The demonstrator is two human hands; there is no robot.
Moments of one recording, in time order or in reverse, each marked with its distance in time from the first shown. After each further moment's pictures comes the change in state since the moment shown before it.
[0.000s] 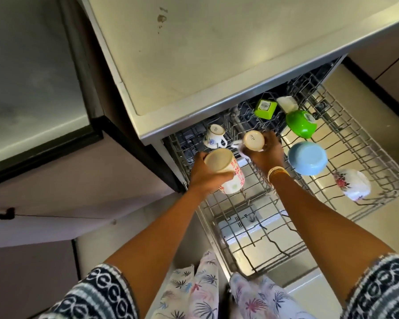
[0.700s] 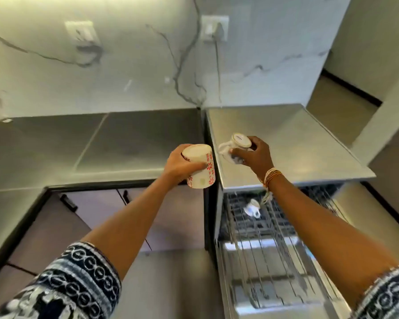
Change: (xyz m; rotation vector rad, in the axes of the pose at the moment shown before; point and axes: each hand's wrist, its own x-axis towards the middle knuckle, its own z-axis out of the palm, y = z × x) left_hand -0.239 0.175 -0.275 -0.139 0.368 0.338; right_hand -0.189 -0.353 -0.063 0.269 -0.442 -0.450
